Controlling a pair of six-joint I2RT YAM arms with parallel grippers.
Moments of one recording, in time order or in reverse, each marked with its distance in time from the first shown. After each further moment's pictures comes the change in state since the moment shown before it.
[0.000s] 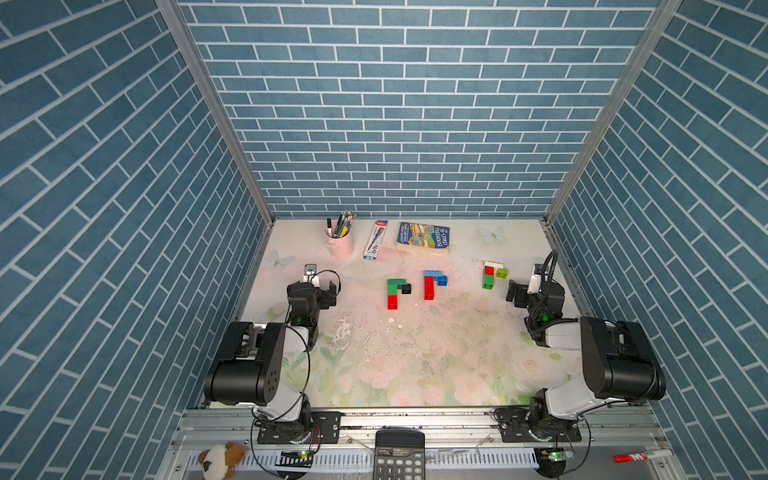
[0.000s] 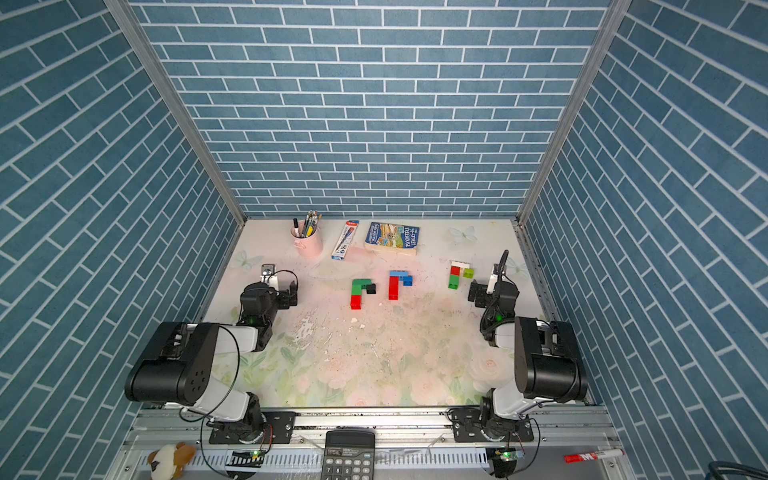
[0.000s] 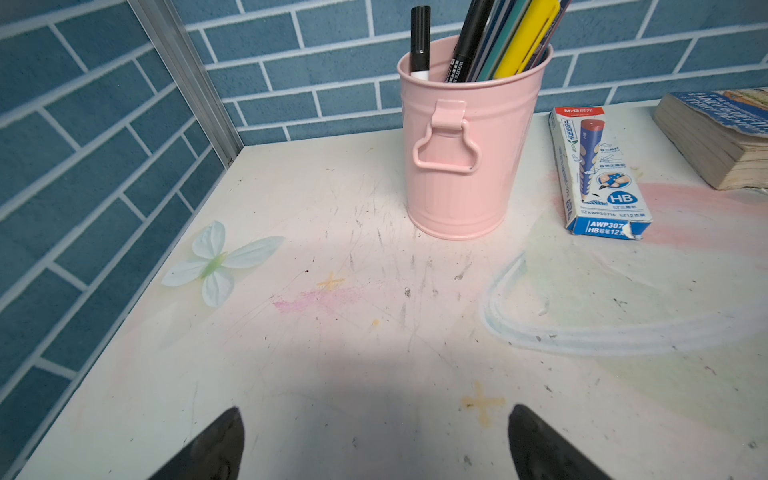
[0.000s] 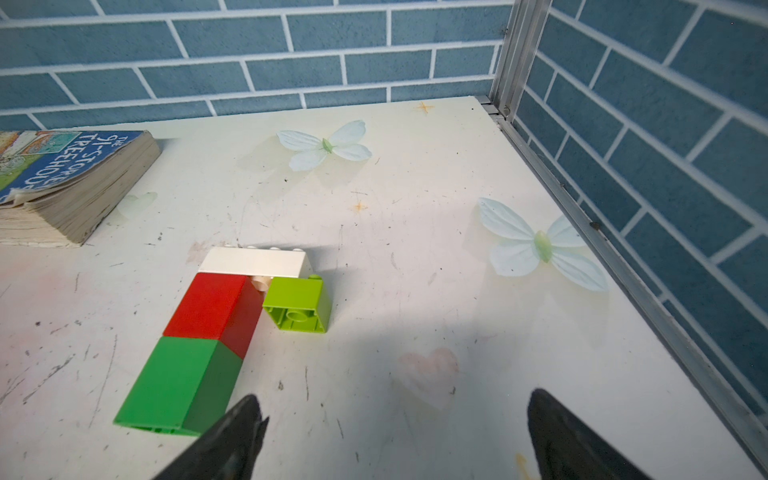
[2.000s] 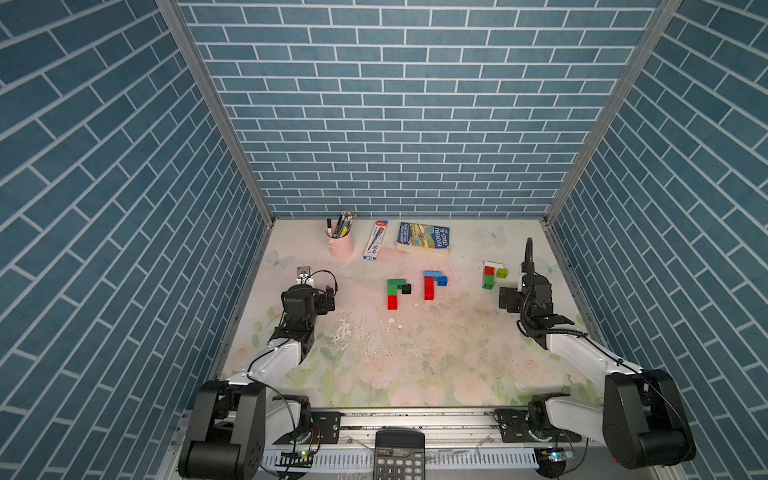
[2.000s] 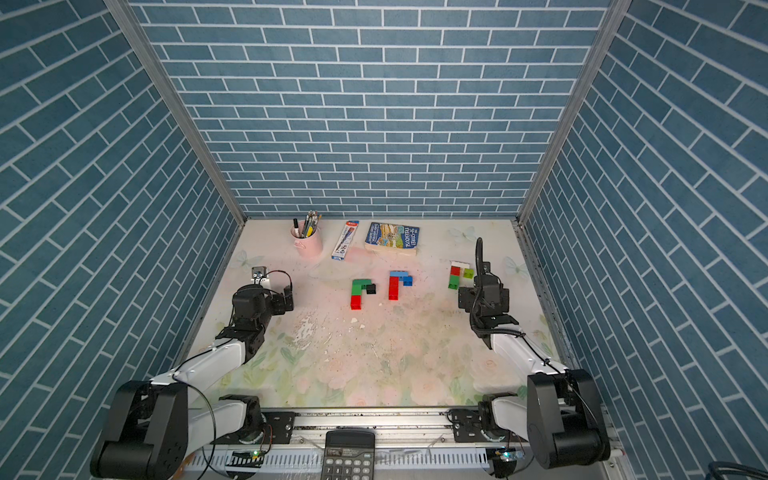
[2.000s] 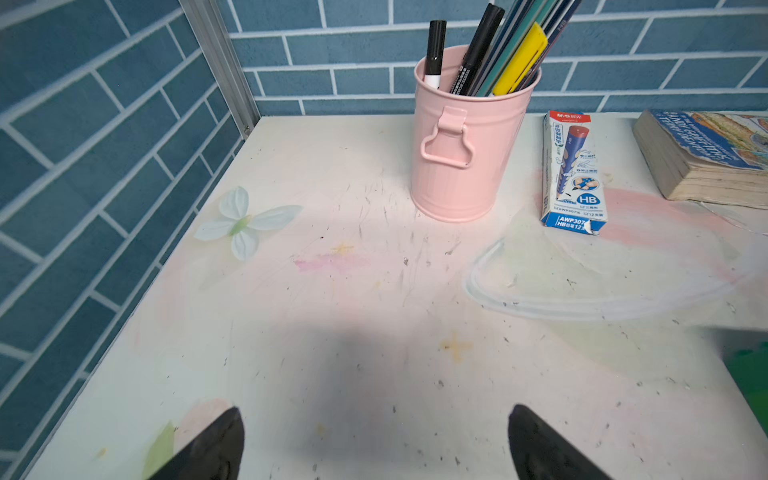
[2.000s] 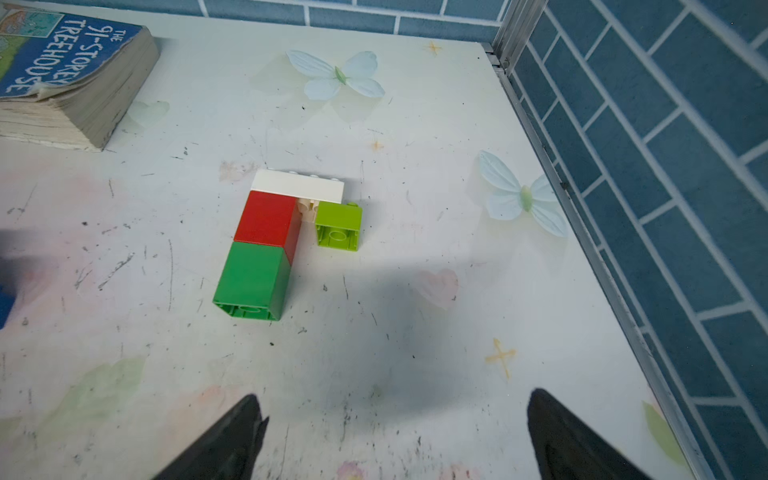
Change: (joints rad) left arm -0.039 -0.319 0.005 -0.399 -0.050 -0.108; right arm 0.227 -0.311 0.107 -0.637 0.279 0.021
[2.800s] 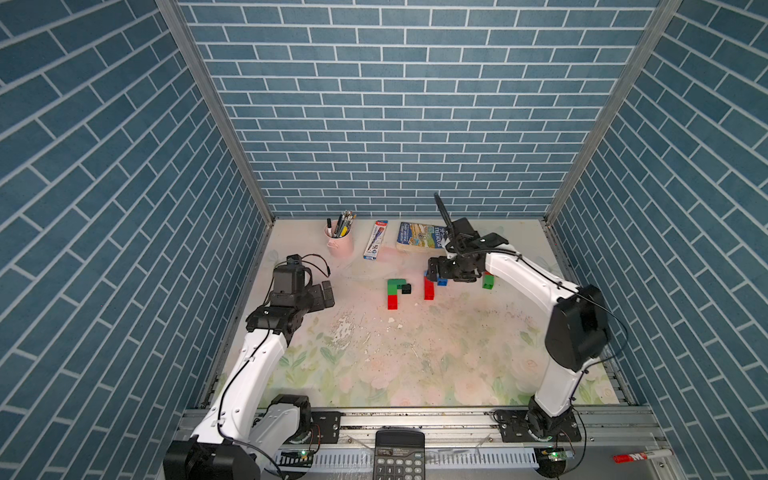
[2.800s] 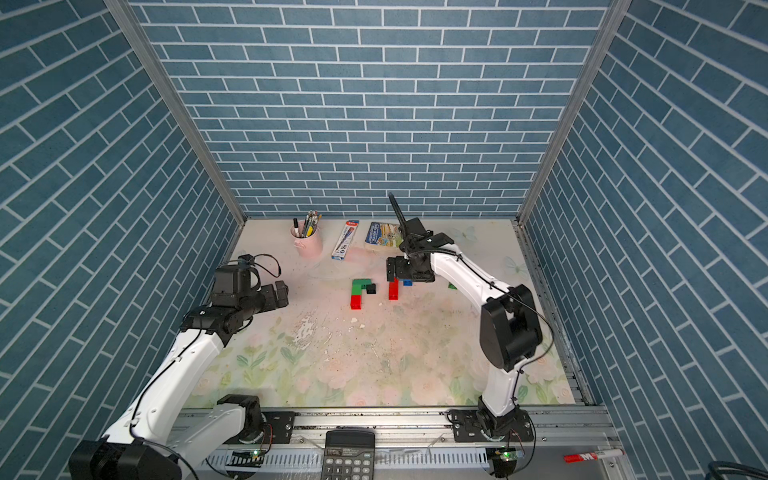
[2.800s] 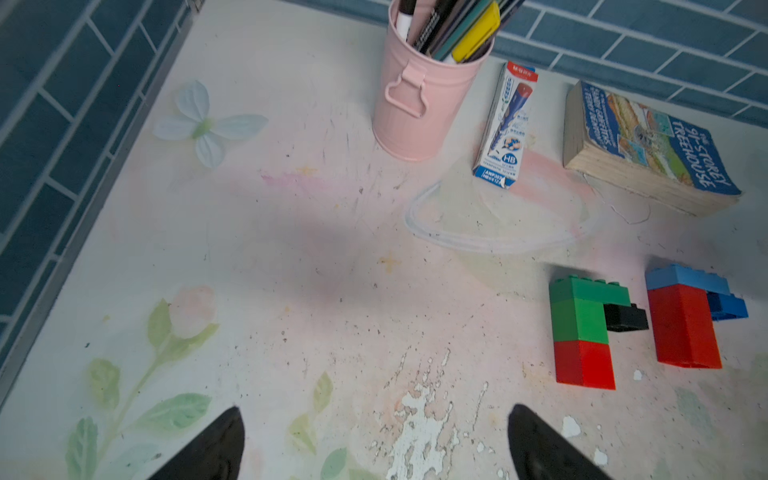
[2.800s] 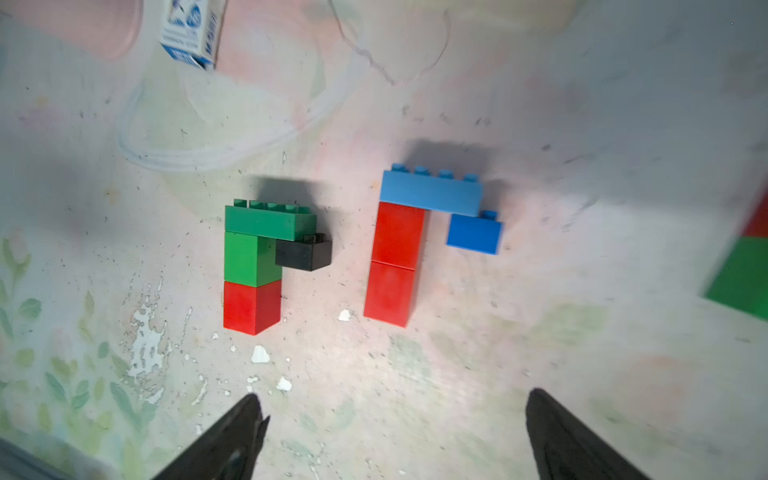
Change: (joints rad) left arm 0.000 -0.253 0.389 -0.898 0.129 -0.204; right arm 0.392 0.489 0.987 -0.943 -0.329 0.360
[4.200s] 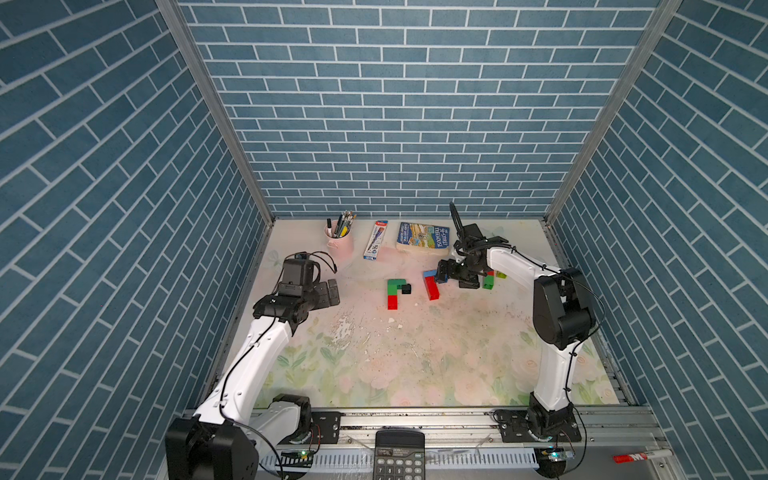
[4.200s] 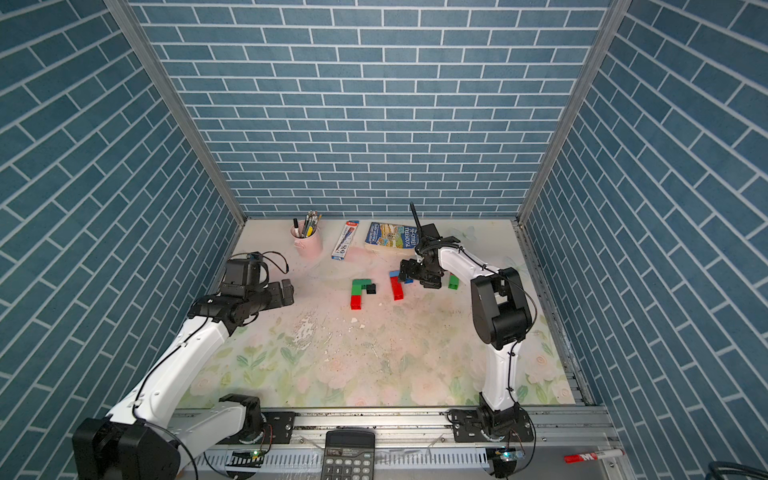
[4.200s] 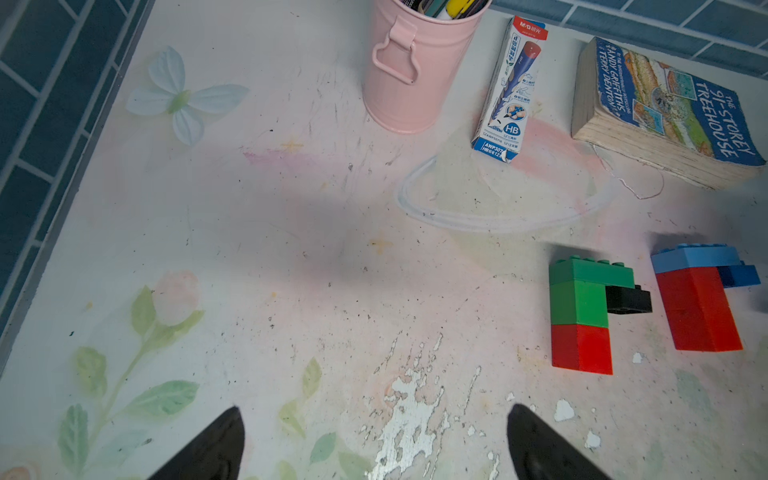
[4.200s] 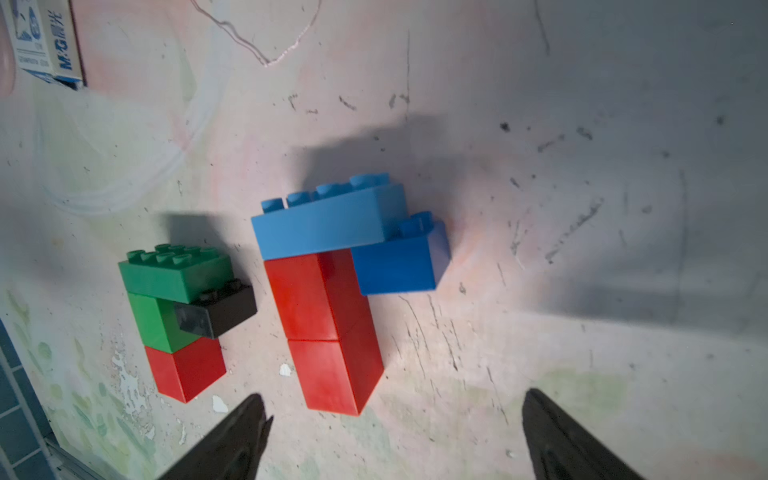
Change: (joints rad) left arm -0.055 0.099 0.095 -0.126 0.005 -0.048; right arm -0.132 0.285 0.036 0.084 -0.263 0.056
